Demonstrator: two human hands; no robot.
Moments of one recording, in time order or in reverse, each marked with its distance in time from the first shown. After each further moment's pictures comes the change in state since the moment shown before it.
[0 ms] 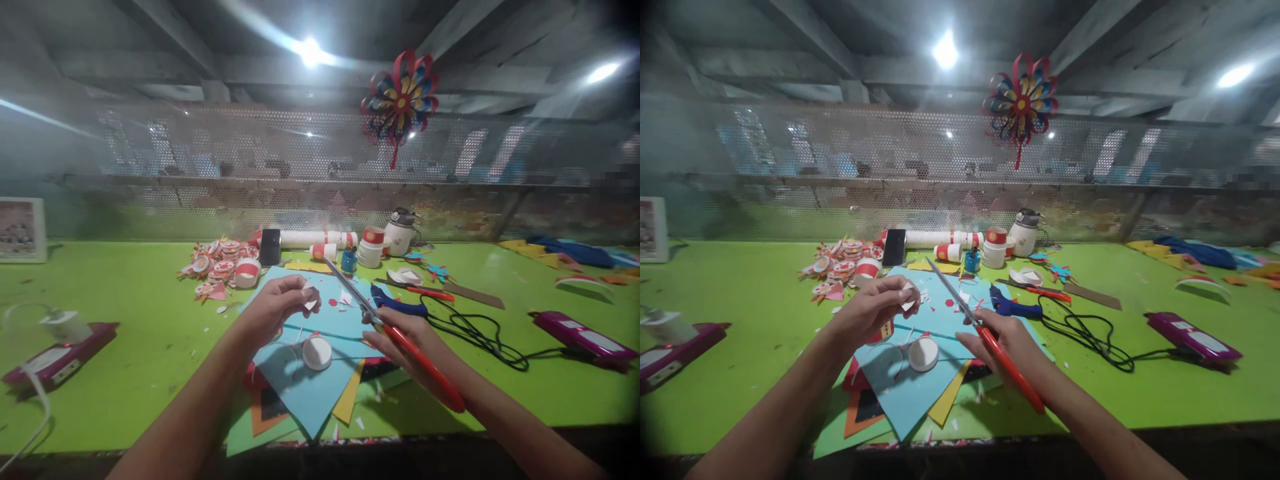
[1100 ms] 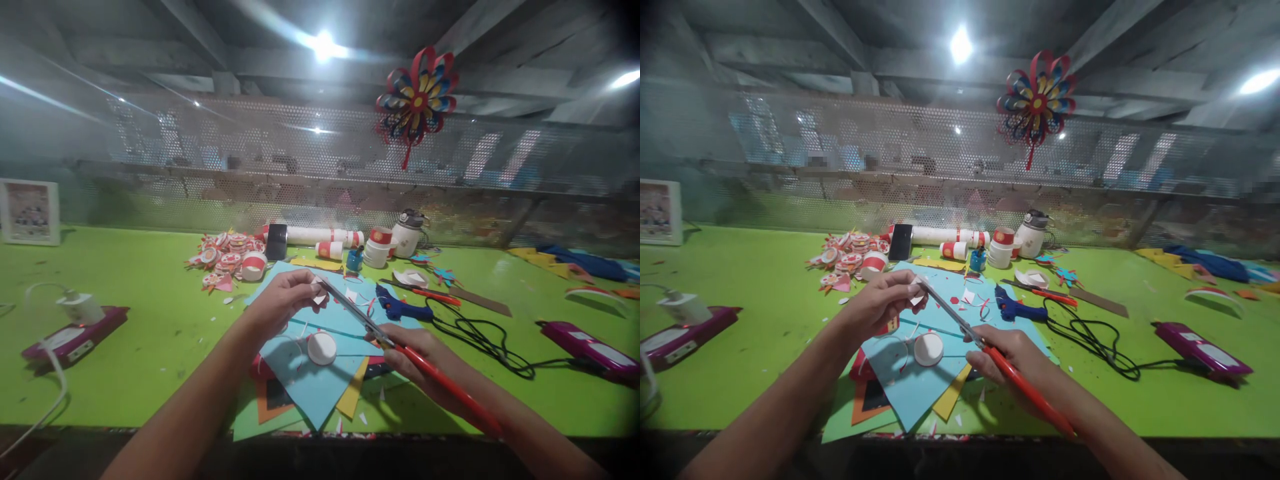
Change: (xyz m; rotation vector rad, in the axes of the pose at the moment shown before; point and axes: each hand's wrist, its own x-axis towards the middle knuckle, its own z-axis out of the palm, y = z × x) left_hand 0.000 0.002 0.002 -0.069 0.008 0.012; right_hand -0.010 0.004 -0.005 0.015 -0.241 -0.095
